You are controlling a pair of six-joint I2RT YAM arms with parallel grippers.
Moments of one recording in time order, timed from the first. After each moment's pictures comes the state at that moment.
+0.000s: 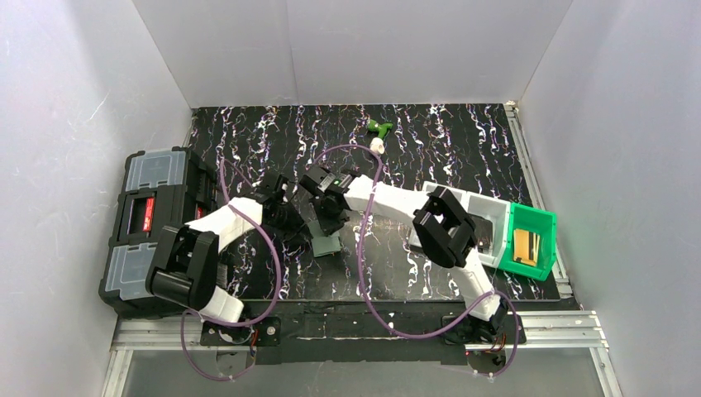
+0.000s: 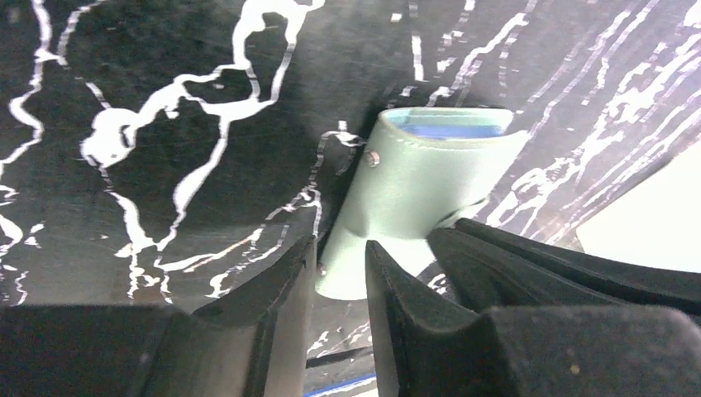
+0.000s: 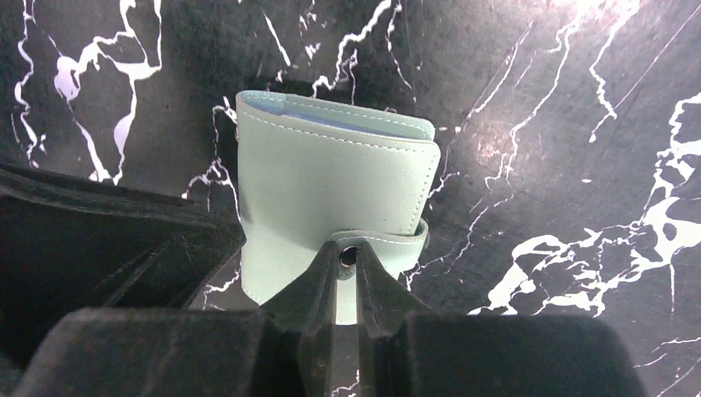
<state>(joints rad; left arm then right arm) -0.32 1.50 0.80 -0.54 0.25 -0.90 0.99 2.19 1.80 -0.83 0.03 0.56</state>
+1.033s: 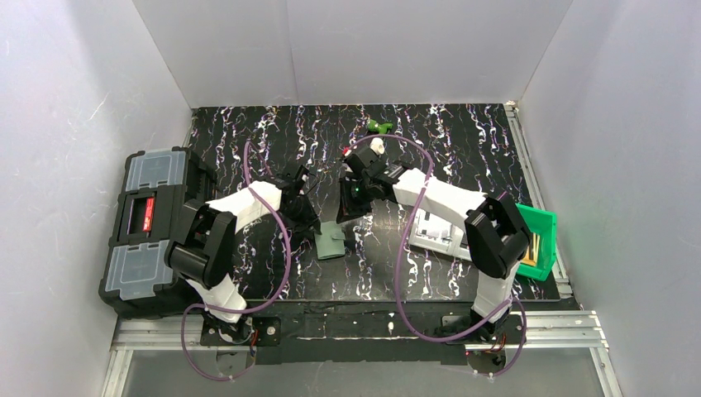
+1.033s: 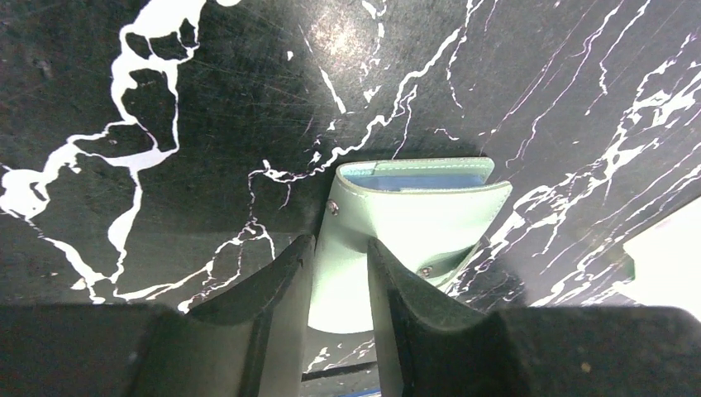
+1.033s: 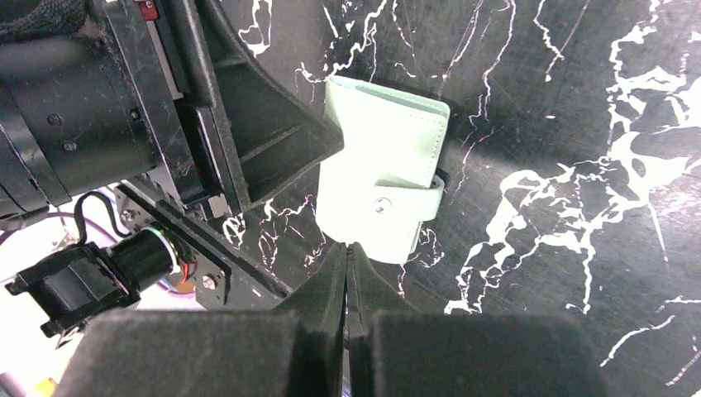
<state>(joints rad) -0.41 1.68 1.00 -0.64 0.16 -0.84 0.81 1.84 1.41 -0.54 -0.31 0.65</state>
